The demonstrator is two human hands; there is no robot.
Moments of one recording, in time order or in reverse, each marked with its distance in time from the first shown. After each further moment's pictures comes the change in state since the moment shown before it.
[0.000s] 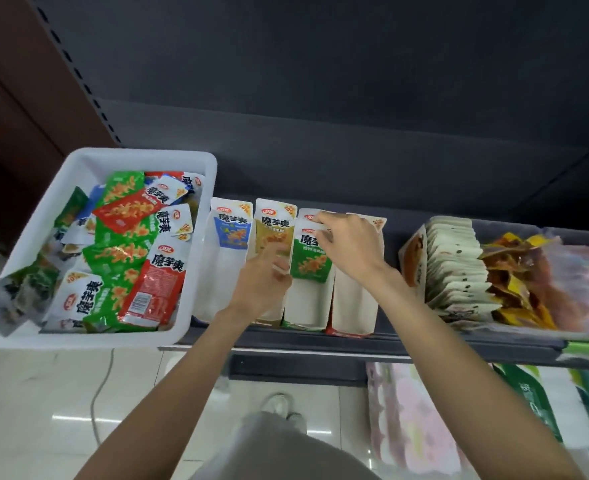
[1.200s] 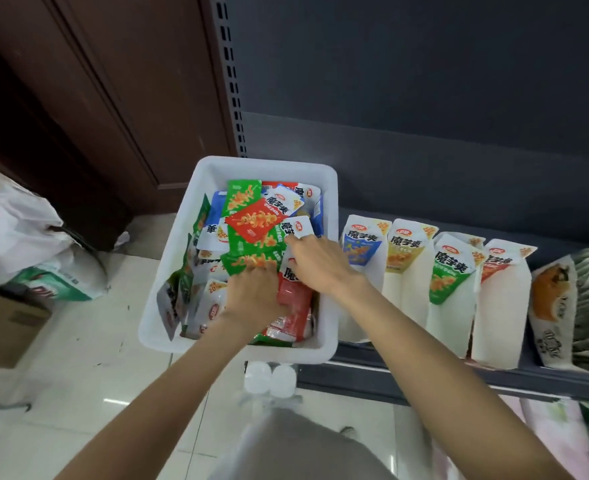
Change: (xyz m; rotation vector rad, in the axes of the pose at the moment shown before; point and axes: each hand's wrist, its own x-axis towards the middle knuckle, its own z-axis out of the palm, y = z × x) left_hand -0.026 -0.124 -0.163 0.855 -0.023 -0.110; right_hand 0.075 -0.218 0.101 -0.131 -0.394 -0.170
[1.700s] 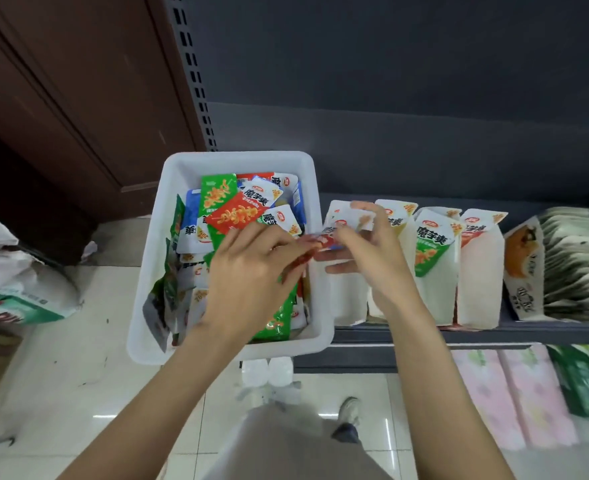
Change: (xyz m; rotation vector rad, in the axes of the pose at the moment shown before) left_hand -0.032 -0.006 -0.063 -0.291 0.845 0.539; right_hand -0.078 -0.001 -0.054 1.481 0.412 0.578
